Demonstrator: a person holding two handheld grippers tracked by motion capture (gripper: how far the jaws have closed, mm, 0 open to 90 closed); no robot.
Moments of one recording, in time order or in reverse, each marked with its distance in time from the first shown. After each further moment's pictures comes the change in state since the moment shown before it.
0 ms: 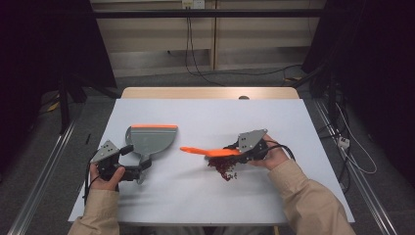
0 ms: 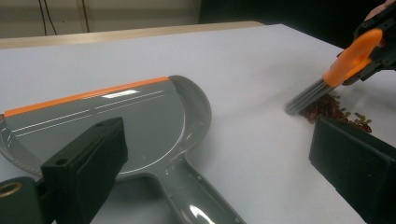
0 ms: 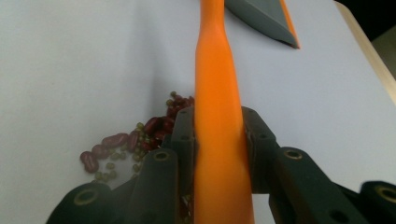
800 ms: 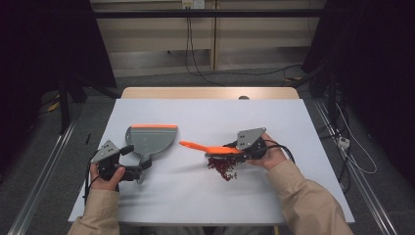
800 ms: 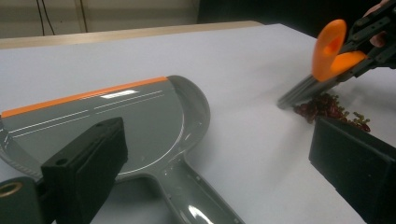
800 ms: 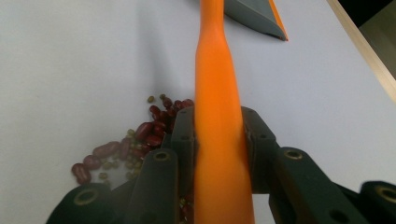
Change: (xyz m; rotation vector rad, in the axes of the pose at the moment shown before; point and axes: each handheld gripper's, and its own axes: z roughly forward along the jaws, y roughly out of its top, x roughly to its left) left arm 0.000 0.000 0.001 0.002 -0.007 0.000; right arm 0.000 0.004 0.001 0.018 -0.041 0.065
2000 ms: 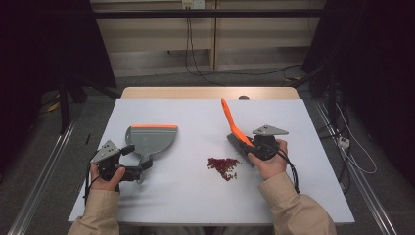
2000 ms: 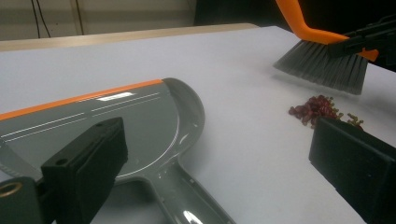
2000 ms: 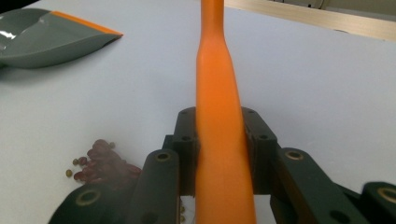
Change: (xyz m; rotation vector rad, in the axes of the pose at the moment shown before) left arm -0.002 0.001 0.000 -0.011 -0.014 0.001; right arm 0.027 -0.006 -0.024 -0.009 -0.556 0.821
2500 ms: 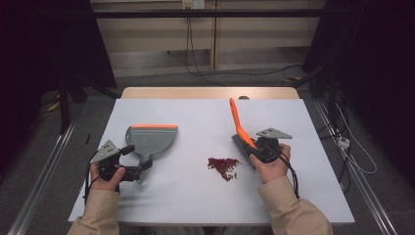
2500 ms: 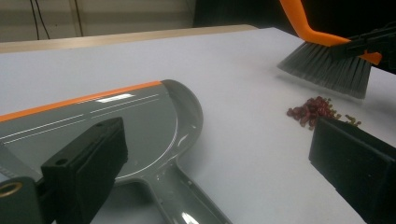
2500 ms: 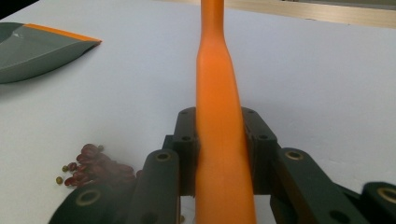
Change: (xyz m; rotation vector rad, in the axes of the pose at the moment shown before) left arm -0.001 0.001 -0.001 -0.004 -0.002 -0.002; right arm 0.003 -0.007 -0.008 -0.012 -0.086 0.081
